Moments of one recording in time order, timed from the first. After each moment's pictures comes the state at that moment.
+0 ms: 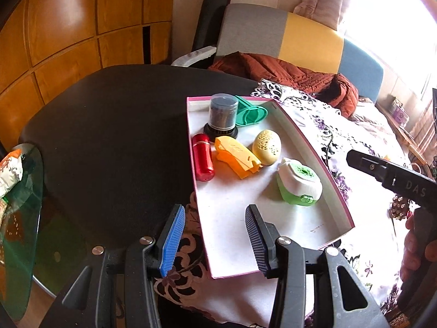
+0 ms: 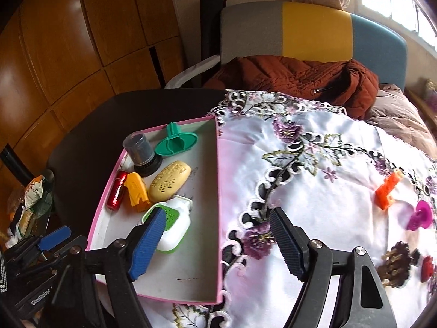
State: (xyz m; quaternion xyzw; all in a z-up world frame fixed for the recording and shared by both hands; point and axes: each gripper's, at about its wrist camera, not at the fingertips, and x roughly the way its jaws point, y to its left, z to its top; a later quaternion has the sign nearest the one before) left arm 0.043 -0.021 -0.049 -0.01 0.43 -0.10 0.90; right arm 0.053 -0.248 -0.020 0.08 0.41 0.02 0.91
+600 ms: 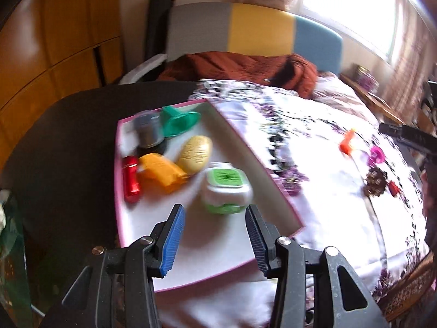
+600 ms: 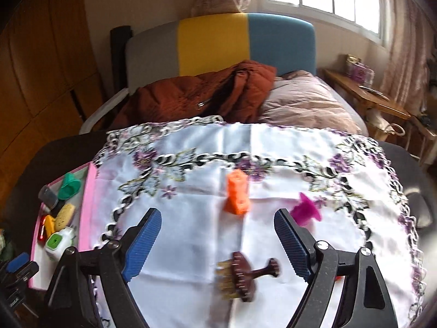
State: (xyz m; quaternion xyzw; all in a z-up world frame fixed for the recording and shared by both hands) left arm 0.036 -0.105 -0.033 0.06 0.42 -0.20 0.89; right arm -0.006 -0.439 0.007 0.12 0.37 -0.18 0.90
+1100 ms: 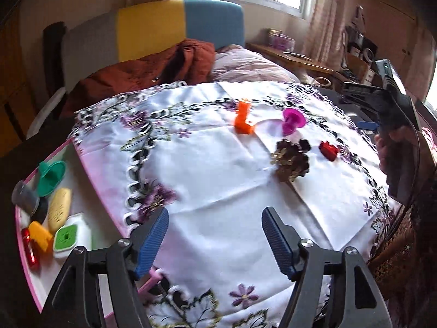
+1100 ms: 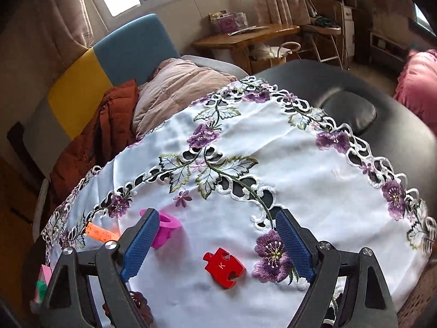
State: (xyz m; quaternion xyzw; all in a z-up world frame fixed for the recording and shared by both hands) left arm 0.006 -0.259 -0.038 0.16 0.39 -0.40 0.81; right arm -0.097 -0.595 -0.033 0.35 0.32 -0.38 0.79
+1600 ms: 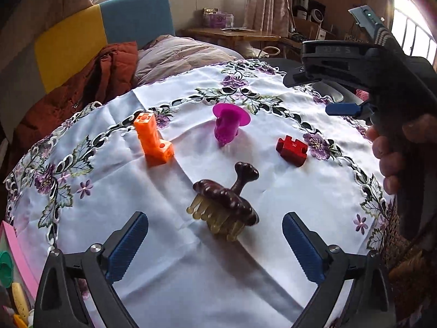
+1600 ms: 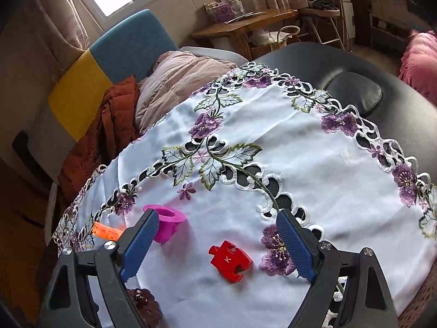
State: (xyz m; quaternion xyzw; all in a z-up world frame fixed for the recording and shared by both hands) left arm 0.007 -0.395 -0.065 0.24 0.38 -0.49 0.74; right arm -0.099 -0.601 -0.041 0.39 0.32 -0.36 0.79
